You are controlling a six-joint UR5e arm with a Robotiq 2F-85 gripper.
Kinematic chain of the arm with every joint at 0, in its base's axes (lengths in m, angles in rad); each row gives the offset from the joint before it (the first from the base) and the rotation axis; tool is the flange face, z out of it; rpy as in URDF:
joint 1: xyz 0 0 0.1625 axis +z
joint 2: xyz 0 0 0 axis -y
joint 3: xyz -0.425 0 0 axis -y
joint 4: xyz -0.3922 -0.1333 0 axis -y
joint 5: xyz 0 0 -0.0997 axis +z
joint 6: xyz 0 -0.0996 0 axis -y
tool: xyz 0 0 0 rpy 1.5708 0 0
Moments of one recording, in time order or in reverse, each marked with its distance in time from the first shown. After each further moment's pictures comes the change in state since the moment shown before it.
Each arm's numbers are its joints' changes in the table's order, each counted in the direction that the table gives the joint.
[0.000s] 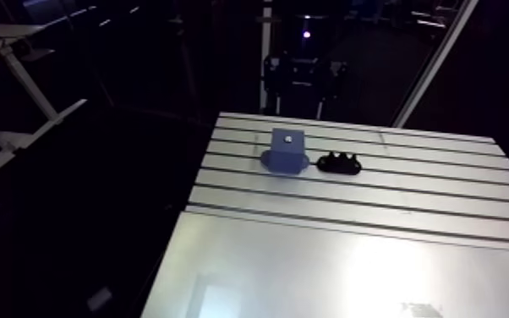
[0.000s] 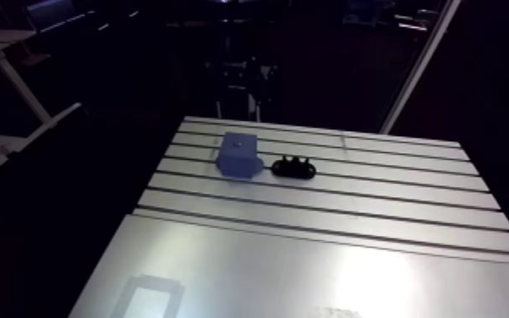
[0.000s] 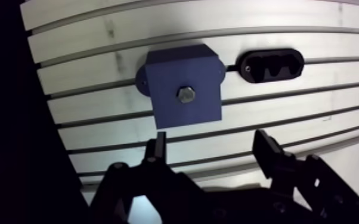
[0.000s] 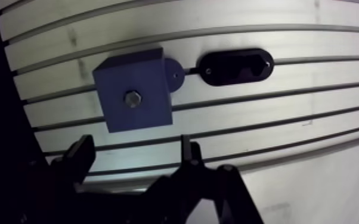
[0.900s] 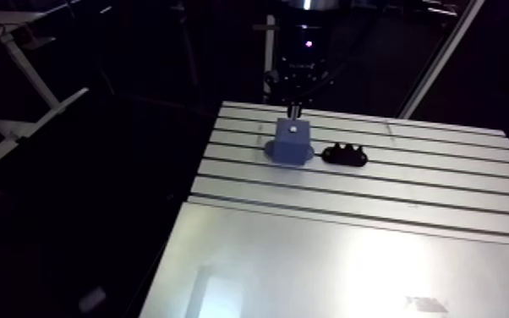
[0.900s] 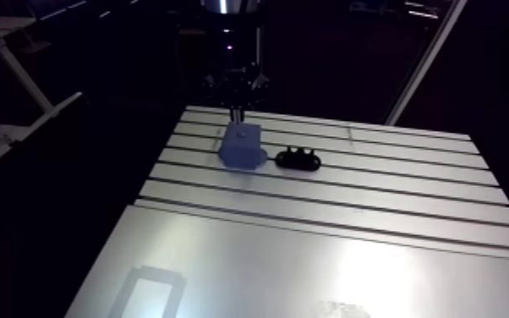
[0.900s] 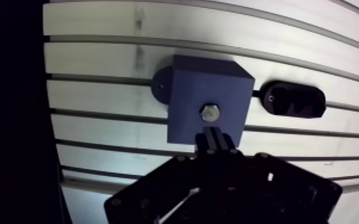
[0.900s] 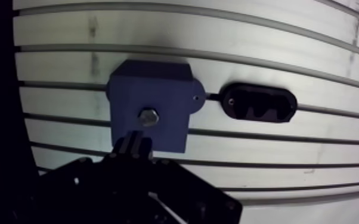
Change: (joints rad) arm 0.011 0.046 0.037 -0.097 -0.033 -0.208
